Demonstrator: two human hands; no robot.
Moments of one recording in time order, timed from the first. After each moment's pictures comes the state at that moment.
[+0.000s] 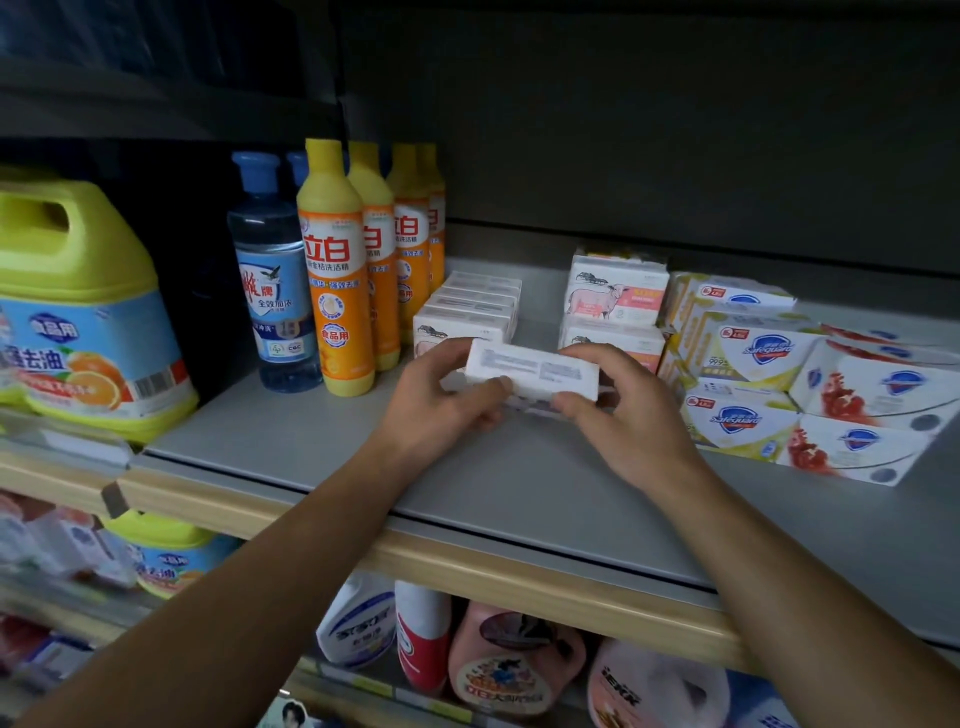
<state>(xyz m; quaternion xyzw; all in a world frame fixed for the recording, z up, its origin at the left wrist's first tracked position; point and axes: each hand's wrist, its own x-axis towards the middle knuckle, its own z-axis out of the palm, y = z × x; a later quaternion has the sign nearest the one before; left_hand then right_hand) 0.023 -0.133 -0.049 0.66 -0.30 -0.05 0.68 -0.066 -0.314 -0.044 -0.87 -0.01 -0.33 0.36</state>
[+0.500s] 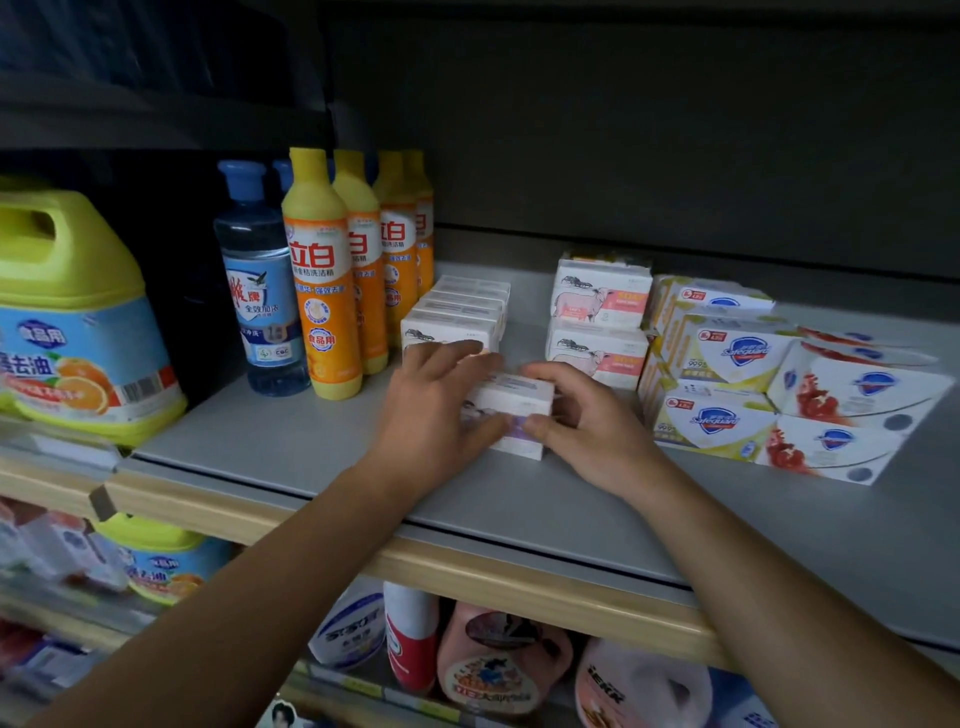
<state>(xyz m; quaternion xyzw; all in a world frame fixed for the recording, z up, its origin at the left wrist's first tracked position) 0.017 -0.136 -0.055 0.83 -0.40 0.28 0.27 -0.059 -0.319 -0.056 -0.86 -0.04 -0.19 0.46</state>
